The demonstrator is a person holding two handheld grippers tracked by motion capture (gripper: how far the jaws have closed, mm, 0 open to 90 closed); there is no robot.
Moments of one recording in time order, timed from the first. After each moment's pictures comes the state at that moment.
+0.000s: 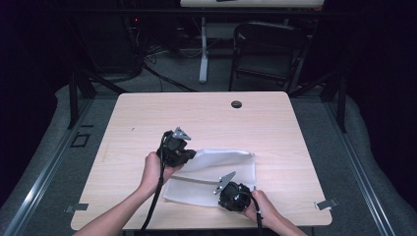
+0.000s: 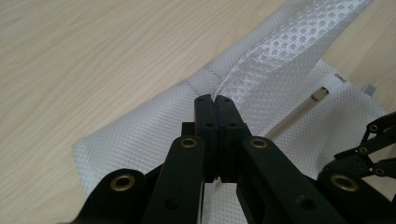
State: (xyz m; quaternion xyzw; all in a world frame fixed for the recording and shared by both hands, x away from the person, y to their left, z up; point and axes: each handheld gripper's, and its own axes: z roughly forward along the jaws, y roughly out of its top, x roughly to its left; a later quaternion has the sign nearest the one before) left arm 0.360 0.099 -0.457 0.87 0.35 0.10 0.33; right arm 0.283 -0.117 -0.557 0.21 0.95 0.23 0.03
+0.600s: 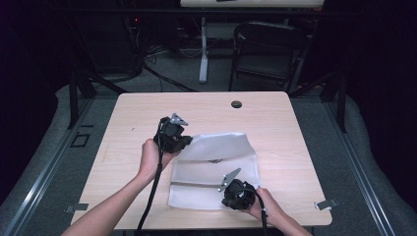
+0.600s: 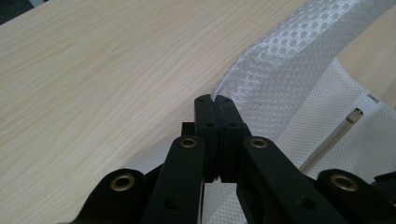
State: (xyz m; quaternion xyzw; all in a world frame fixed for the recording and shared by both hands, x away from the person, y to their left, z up) left arm 0.383 0.100 -0.433 0.86 0.36 0.13 0.33; right arm 0.287 -0.124 -0.546 0.22 0.95 0.24 0.02
